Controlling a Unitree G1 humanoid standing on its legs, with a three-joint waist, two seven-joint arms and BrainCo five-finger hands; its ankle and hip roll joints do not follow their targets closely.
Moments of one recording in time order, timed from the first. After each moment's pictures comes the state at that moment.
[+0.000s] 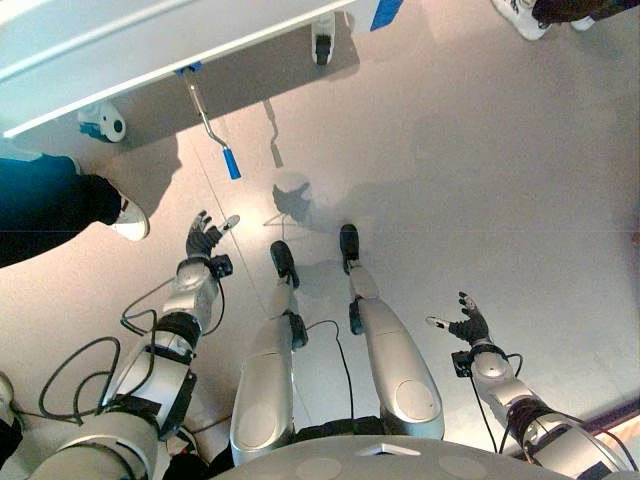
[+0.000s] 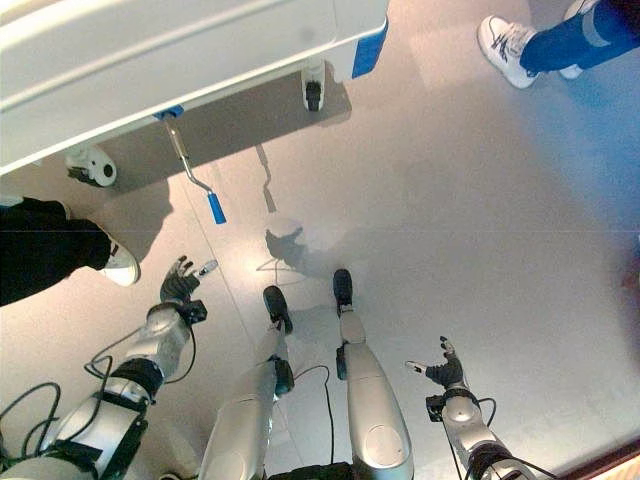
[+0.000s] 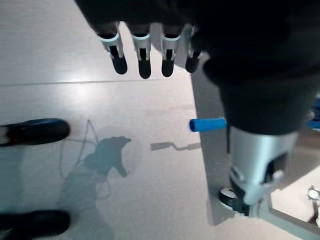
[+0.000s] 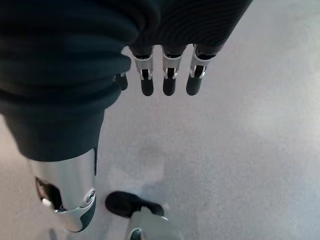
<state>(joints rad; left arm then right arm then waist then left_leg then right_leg) -0.45 0.34 -0.25 1.09 -0.71 -0.22 0.15 -0.18 -0.37 0.40 1.11 0.30 -0.25 -0.31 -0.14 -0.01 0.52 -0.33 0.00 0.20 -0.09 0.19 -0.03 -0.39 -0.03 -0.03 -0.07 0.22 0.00</state>
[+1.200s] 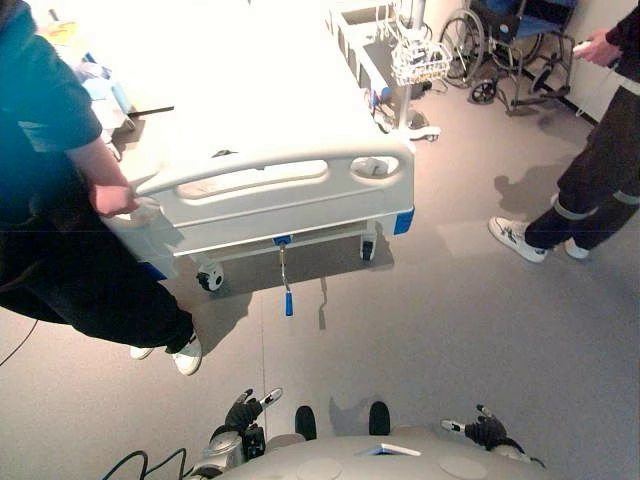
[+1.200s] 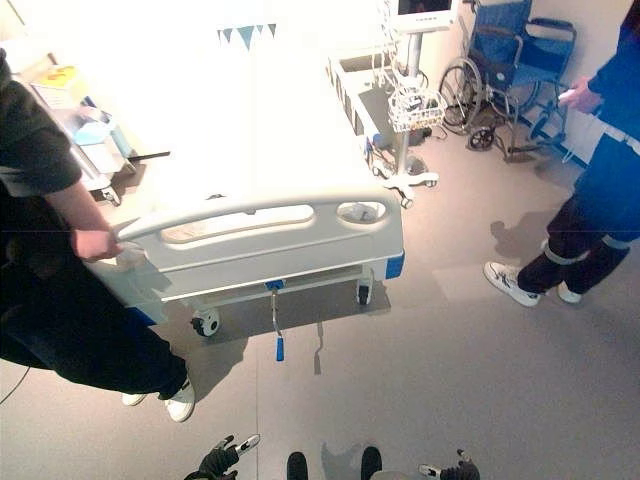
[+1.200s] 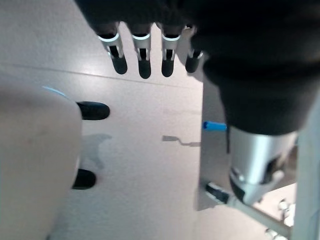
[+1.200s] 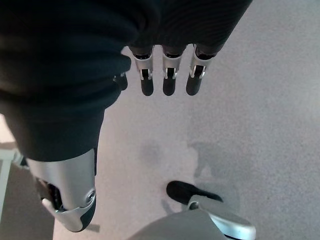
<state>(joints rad) 0.00 0.12 -0.21 1.24 -0.49 -0.19 0.03 0.04 -0.27 0.26 1.31 0.25 -0.16 -0.19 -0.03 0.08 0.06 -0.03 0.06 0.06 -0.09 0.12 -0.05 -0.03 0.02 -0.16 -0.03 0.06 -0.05</state>
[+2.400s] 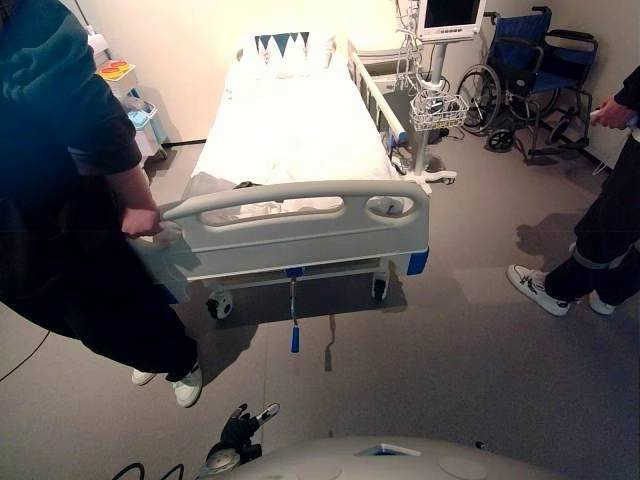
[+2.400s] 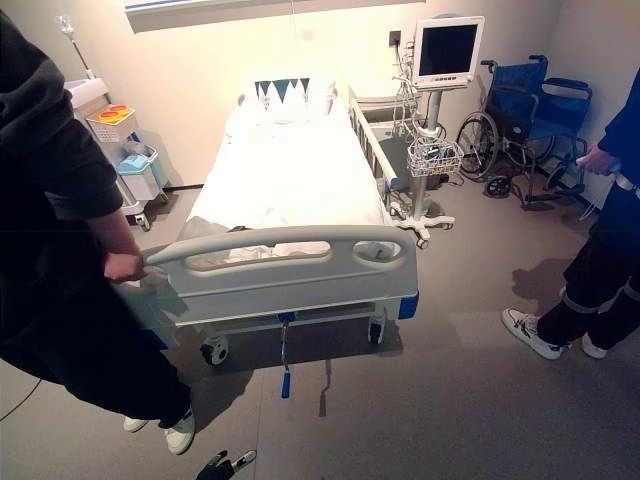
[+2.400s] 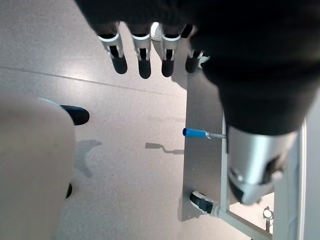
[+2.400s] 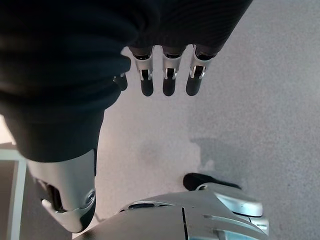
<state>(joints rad) 0.04 0.11 -0.19 1.29 -0.40 -0.23 0.06 0.10 -0.22 0.25 1.34 0.26 -0.17 -0.20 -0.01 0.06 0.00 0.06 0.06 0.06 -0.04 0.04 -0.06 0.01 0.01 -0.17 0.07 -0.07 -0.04</state>
